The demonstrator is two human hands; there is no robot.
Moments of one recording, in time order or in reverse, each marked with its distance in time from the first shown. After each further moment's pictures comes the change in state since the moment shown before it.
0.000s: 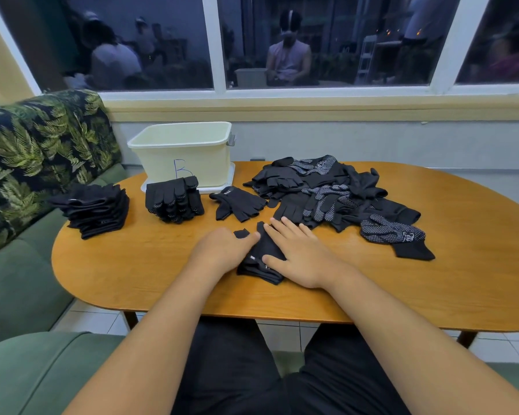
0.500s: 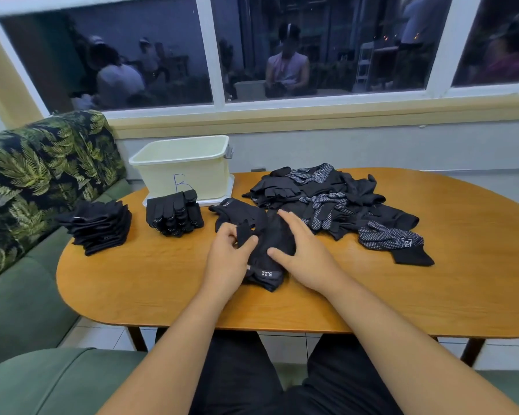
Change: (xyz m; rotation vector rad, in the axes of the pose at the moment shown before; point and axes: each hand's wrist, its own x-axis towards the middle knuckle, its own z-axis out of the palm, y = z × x) left_hand -0.026 0.011 0.020 -0.832 0.197 0.233; right_hand -0.010 0.000 -0.010 0.606 0.344 0.110
